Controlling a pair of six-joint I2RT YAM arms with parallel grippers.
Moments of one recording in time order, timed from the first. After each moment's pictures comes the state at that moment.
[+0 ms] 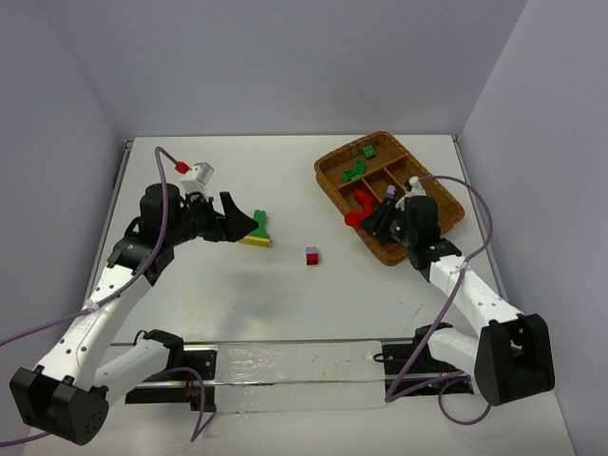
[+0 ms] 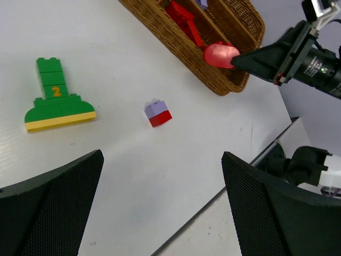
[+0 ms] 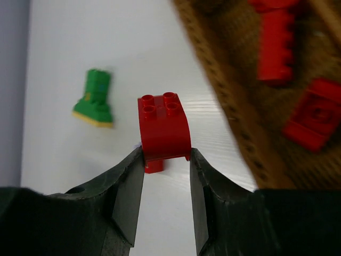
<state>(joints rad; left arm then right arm) -0.36 0.95 0.90 -0.38 0.43 -0.44 0.23 1.10 0.60 0.03 -0.27 0.62</state>
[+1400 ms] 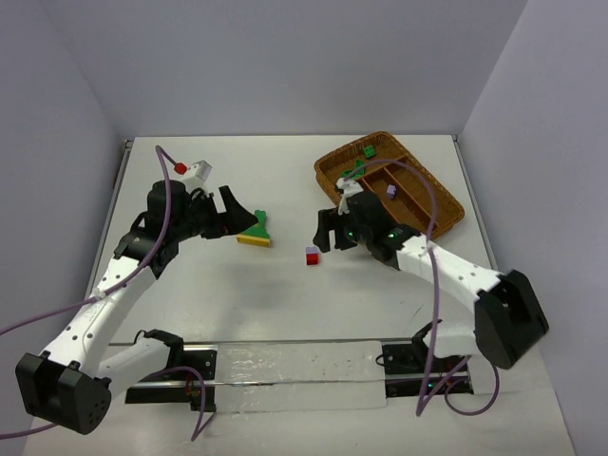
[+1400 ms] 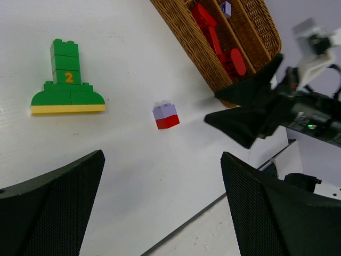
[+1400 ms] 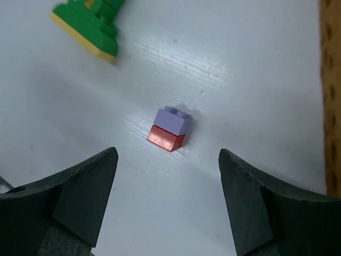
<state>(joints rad) -0.35 1.02 0.91 -0.39 0.35 -0.55 0.58 1.28 0.80 -0.14 -0.08 0.34</state>
